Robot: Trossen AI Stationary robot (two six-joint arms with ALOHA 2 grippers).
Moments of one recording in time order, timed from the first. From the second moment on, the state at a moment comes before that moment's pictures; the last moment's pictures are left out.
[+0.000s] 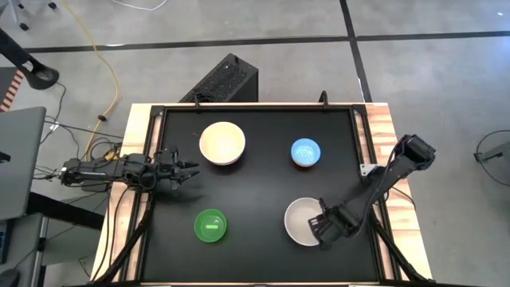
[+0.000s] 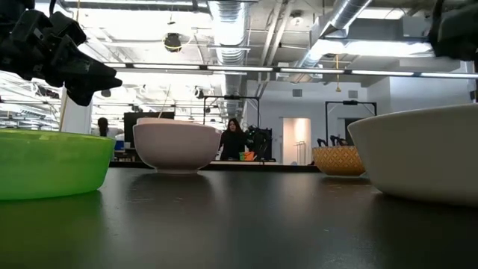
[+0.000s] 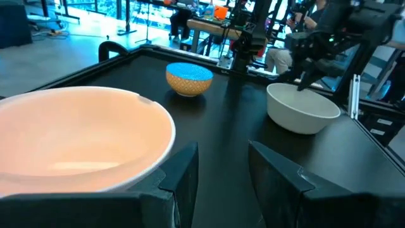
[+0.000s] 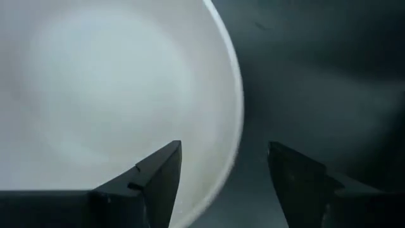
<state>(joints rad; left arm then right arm) -0.06 0.01 0.08 -0.11 -0.22 -0.22 0.70 1.55 1.08 -1.13 0.10 1.93</state>
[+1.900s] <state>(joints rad) -0.06 0.01 0.08 -0.14 -0.24 -0.20 -0.35 2.26 2.31 -0.92 -0.08 0.50</state>
